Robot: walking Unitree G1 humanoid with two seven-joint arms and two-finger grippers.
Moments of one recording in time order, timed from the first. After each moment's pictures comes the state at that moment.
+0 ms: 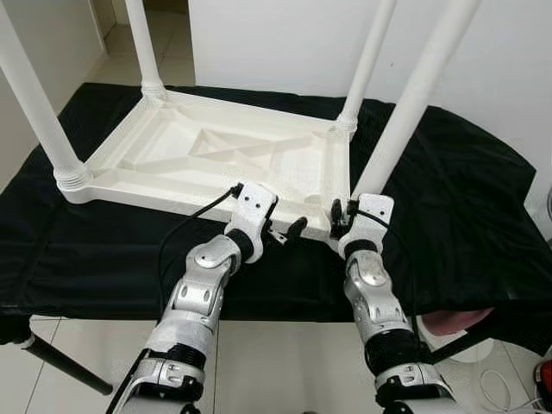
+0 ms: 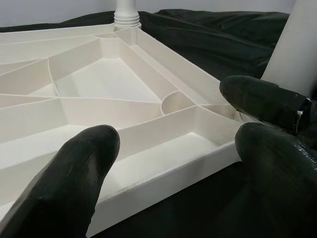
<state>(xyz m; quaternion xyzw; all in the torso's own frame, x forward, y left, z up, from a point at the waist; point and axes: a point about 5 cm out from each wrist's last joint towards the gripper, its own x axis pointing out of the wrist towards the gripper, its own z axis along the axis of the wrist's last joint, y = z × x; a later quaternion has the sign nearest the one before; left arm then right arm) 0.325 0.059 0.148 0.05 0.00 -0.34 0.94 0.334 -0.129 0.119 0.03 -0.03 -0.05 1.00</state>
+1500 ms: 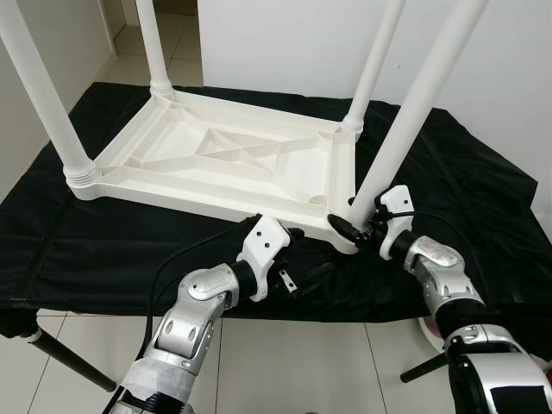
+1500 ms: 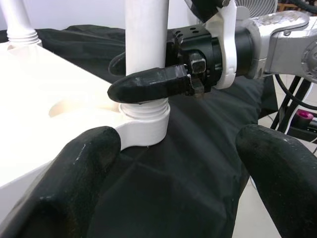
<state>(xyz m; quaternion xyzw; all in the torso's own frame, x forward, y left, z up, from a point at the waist) 0.270 0.047 0.147 0.04 -0.03 -0.51 0.86 0.349 -0.193 0.133 -0.09 0.00 0.34 0.94</state>
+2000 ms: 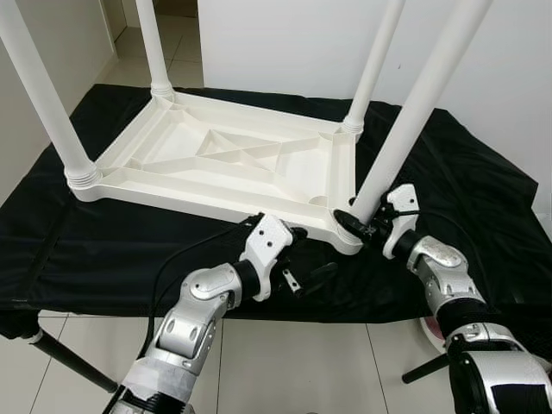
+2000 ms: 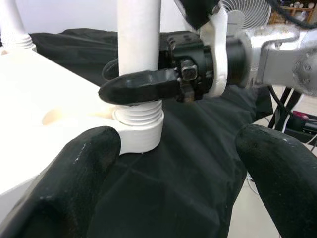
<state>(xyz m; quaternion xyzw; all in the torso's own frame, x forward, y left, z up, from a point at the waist) 0.271 0.044 0.150 0.04 -0.03 -0.52 0.85 0.350 -0.192 0.130 -0.06 -0.02 0.28 0.96</state>
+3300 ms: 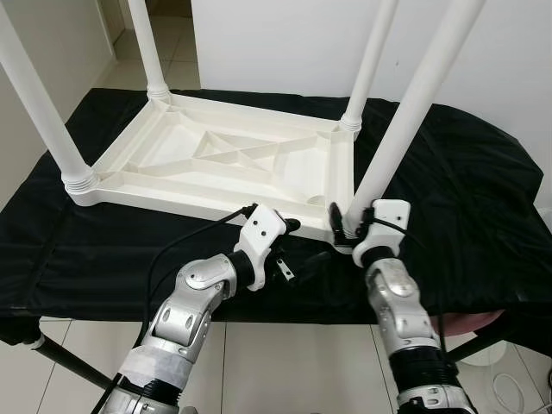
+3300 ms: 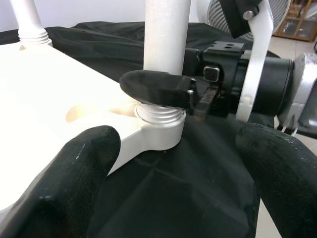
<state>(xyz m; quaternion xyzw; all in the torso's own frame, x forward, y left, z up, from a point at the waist) 0.282 0.053 0.151 0.04 -0.02 -0.50 0.86 0.318 -0.164 0.130 0.00 -0.05 0.08 1.00</state>
